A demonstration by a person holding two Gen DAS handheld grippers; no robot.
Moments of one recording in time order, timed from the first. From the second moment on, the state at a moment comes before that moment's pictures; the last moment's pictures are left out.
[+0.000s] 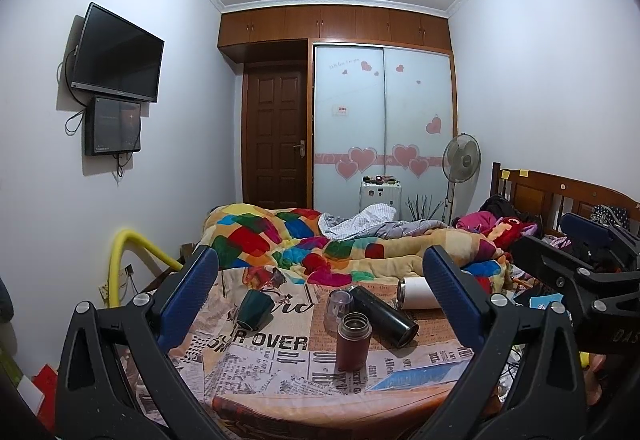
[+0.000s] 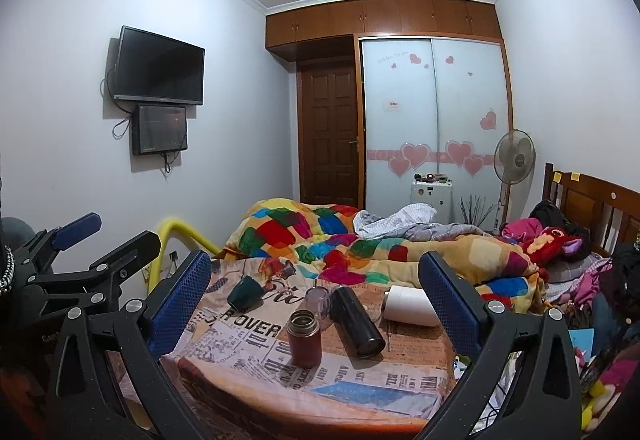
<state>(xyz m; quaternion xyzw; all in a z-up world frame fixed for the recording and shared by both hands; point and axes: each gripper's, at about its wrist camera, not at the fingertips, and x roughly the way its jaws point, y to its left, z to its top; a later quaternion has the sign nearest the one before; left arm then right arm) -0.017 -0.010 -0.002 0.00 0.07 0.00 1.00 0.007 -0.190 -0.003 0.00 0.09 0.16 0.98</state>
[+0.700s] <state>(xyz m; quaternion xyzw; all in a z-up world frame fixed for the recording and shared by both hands) -0.010 -0.010 -0.009 -0.01 0.08 -0.01 1.00 0.007 -0.193 -0.004 0.00 0.09 0.16 0.98</state>
